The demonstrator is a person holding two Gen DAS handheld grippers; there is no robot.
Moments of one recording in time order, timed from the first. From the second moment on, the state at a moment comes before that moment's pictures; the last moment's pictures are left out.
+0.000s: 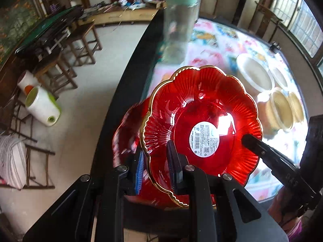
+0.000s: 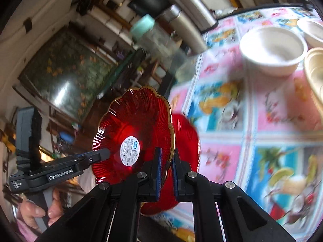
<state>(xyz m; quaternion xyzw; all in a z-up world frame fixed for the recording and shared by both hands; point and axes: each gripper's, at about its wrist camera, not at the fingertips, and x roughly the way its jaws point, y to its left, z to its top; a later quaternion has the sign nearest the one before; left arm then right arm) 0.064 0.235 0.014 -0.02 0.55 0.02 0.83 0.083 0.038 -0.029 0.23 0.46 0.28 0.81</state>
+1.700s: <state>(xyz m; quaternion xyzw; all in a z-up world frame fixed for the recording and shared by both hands) 0.028 0.010 -0.015 -0.06 0.43 -0.13 0.89 -0.018 -0.228 -0.005 0.14 0.31 0.11 0.93</state>
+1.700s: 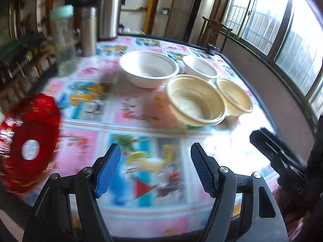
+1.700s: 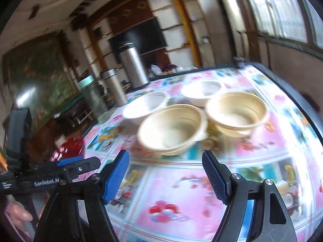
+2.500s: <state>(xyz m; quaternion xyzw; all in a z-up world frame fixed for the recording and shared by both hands) 0.134 -0.023 -0.034 -0.18 0.52 -0.07 0.83 0.097 -0.292 -0.051 0.39 0.40 0.16 0.81</state>
